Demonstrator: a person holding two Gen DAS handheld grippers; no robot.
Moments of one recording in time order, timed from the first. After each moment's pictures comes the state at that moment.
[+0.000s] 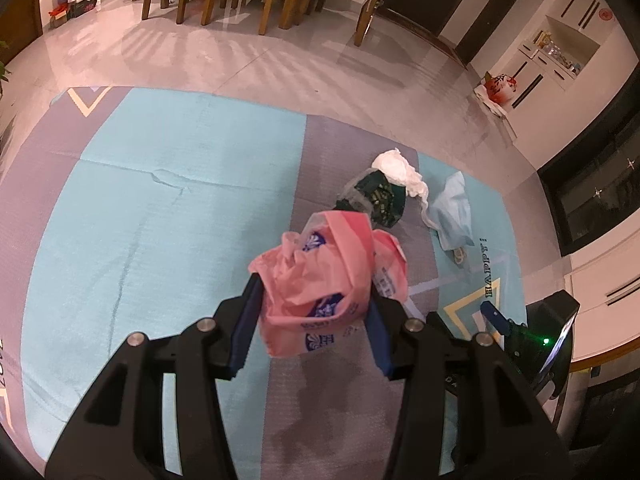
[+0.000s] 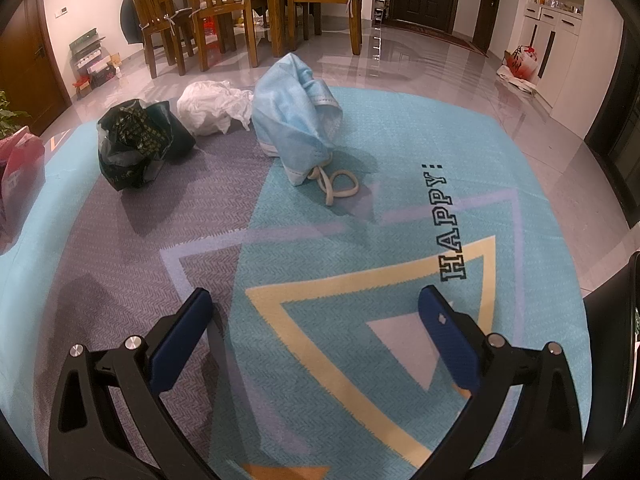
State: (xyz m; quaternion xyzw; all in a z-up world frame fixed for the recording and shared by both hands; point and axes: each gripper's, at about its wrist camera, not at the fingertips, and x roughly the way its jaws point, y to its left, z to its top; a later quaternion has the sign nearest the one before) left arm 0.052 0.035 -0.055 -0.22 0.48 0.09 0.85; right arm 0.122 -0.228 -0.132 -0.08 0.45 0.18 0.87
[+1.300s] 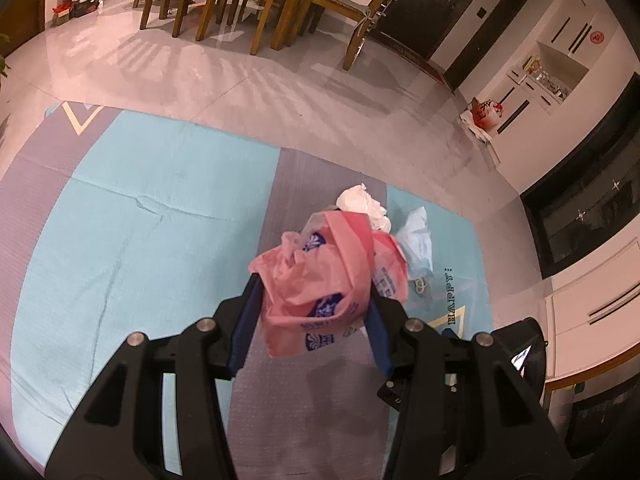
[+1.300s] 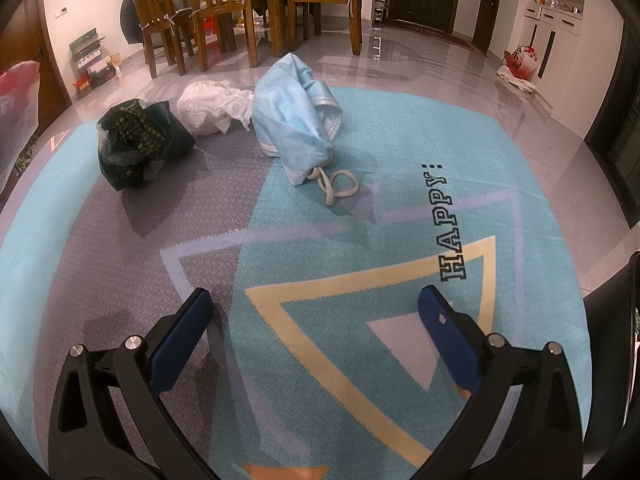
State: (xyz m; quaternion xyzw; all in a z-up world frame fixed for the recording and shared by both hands) left arm 0.055 0.030 -0.023 -0.25 0.44 0.08 0.86; right arm 0.123 -0.228 -0.131 -0.08 0.45 0.18 0.87
